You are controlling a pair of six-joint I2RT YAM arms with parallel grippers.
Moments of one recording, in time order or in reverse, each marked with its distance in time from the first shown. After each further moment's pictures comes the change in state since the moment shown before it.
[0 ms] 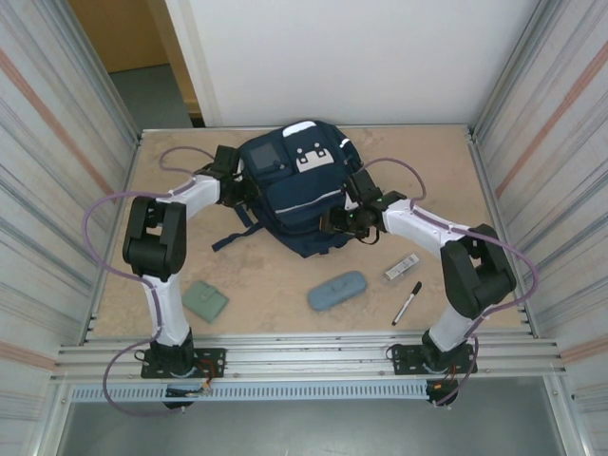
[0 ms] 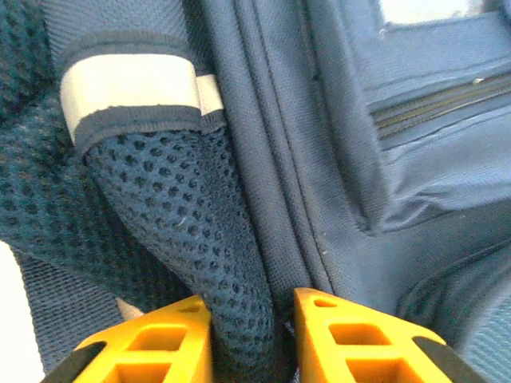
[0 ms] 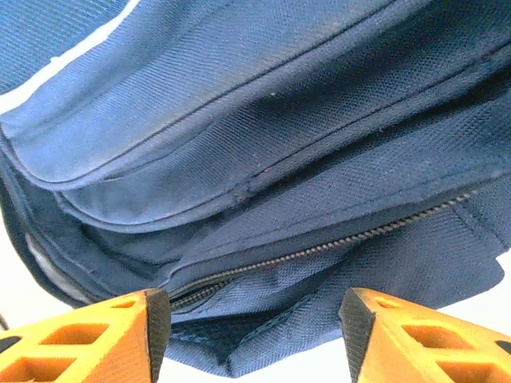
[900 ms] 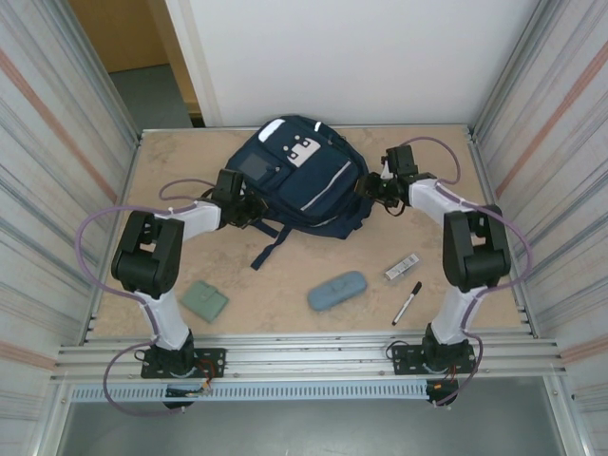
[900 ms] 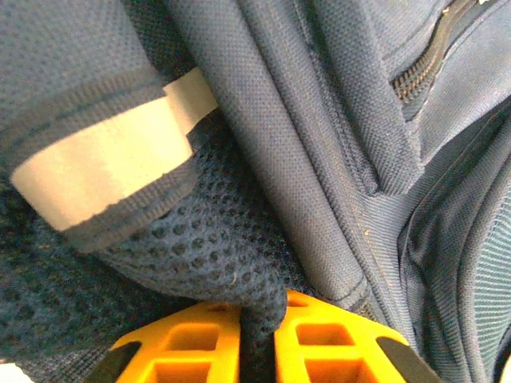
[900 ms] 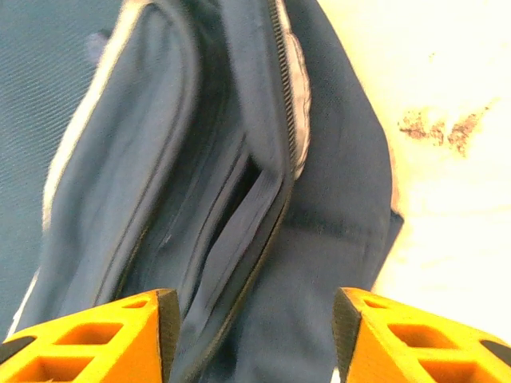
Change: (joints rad) left arm -0.068 -0.159 -0.336 0.301 0.114 -0.360; right arm -0.306 0.099 0.091 0.159 0.001 -0.104
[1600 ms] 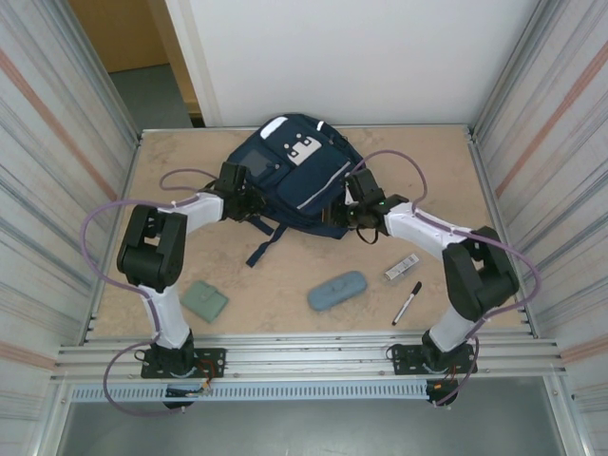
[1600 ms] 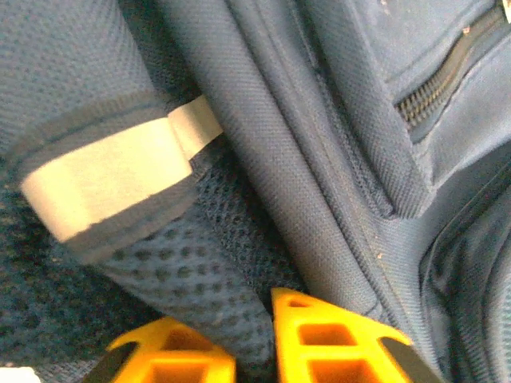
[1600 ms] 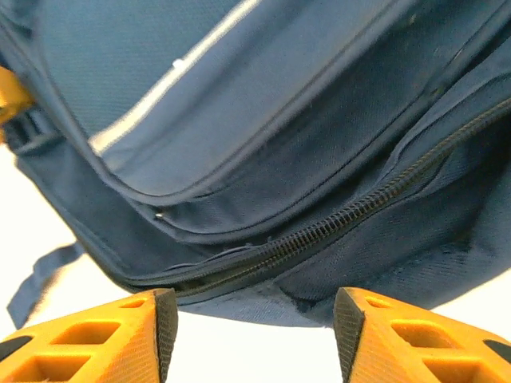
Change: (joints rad) left arm 0.009 0.059 0.106 -0.098 -0.100 0.097; right arm 0.310 -0.106 -0.133 -0.001 0.104 -0.011
